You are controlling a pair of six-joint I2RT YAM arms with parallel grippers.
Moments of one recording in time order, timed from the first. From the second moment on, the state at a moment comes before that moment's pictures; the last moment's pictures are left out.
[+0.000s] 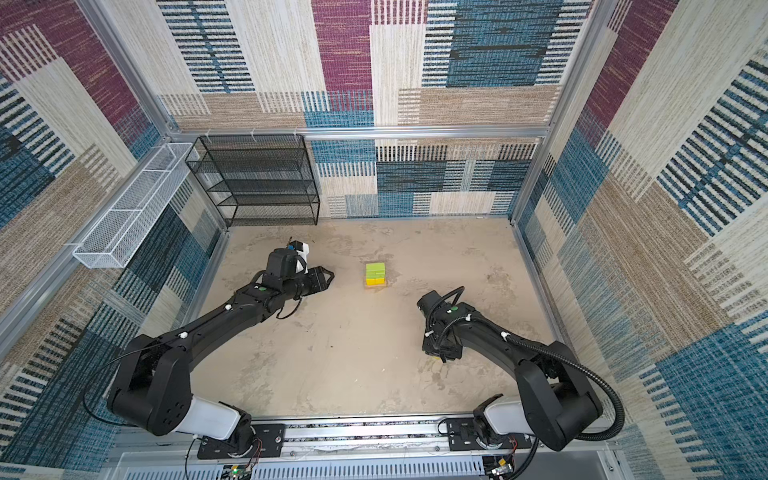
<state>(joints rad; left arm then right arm) -0.37 1.49 0.95 -0.12 0.19 -0.58 0.51 1.36 0.73 -0.82 0.04 0.75</state>
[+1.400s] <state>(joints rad) -0.34 1.37 0.94 -0.19 0.16 -0.53 0.51 1.90 1.92 -1.15 0.09 0.27</state>
